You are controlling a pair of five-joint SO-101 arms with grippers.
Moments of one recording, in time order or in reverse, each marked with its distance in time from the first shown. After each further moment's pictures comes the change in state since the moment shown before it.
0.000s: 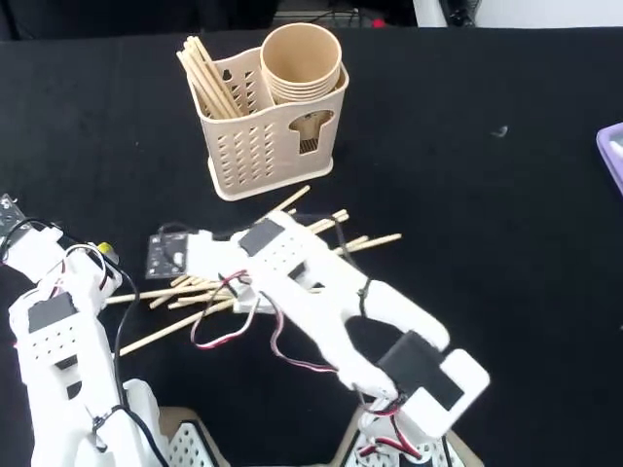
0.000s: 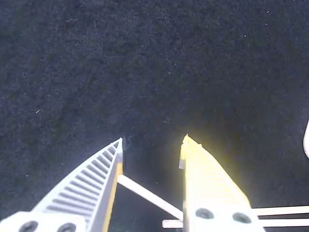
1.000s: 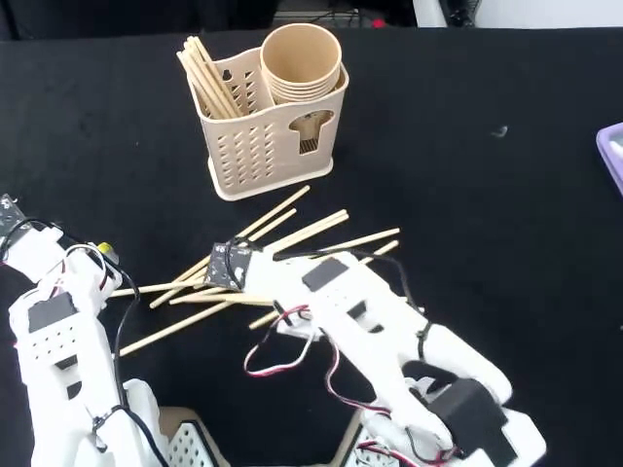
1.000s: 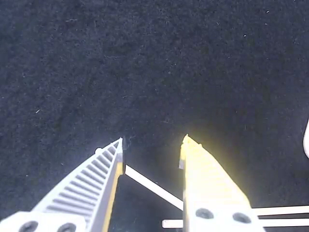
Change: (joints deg) left arm 0.0 0.0 0.0 0.0 0.0; right arm 6.1 -19.3 27.3 -11.0 -4.7
